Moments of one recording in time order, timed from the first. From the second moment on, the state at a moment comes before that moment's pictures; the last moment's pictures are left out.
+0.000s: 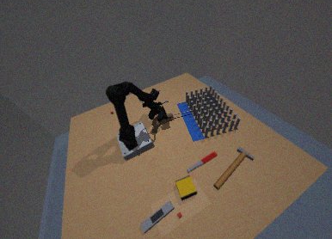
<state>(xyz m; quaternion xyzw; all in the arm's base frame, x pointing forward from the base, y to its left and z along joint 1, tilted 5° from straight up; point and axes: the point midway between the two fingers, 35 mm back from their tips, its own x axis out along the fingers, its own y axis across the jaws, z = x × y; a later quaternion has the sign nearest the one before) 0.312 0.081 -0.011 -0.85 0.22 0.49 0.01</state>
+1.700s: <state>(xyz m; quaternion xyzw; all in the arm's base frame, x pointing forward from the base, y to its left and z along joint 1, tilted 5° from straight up) 0.356 0.062 -0.011 -0.85 0.22 0.49 0.01</state>
